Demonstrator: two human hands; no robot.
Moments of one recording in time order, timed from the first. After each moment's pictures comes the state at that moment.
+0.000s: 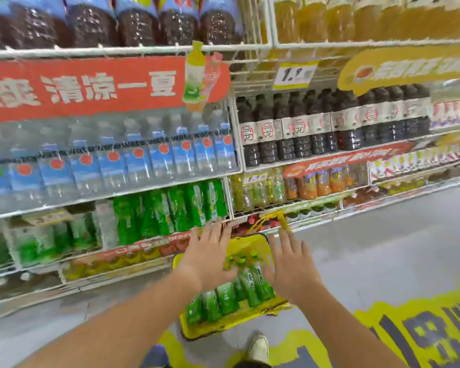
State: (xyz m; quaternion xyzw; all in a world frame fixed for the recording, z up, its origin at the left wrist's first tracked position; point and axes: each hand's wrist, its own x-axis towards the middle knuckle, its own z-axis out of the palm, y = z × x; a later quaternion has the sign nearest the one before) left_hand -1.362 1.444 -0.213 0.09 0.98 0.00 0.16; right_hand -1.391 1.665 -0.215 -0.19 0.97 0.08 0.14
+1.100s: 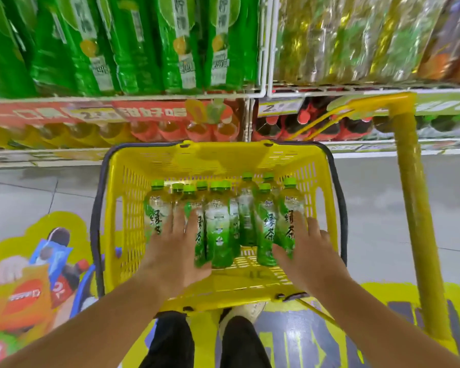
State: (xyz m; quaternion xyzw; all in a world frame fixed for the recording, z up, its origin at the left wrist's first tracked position) left_hand -1.339 1.484 -0.610 -0.16 0.90 0.10 0.40; right_hand -1.461 1.718 -0.608 -0.17 0.91 0.00 0.37
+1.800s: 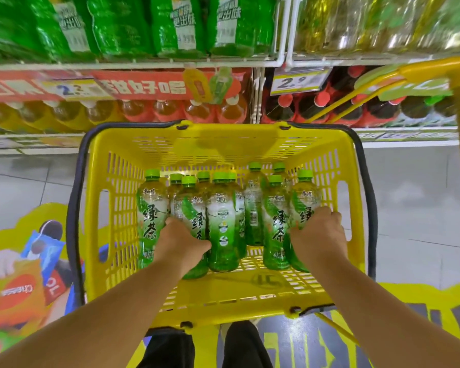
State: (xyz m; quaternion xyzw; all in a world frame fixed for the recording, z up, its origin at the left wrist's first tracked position) left_hand -1.354 1.488 -0.684 -0.53 0.70 0.35 0.31; right_hand -1.481 1.685 -0.661 0.06 0.94 -0.07 0.34
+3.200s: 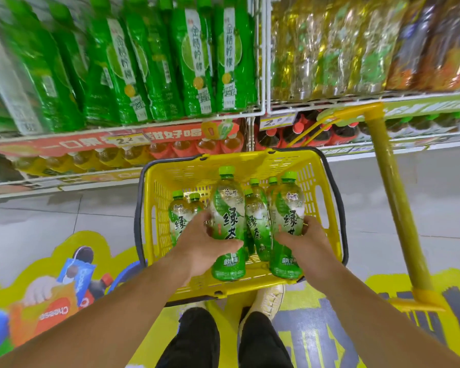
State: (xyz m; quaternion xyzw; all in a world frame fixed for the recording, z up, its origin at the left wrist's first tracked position) left_hand -1.349 1.475 -0.548 -0.39 0.67 0.57 0.26; right_hand -1.433 1.685 -0.570 0.20 0.77 -0.48 0.37
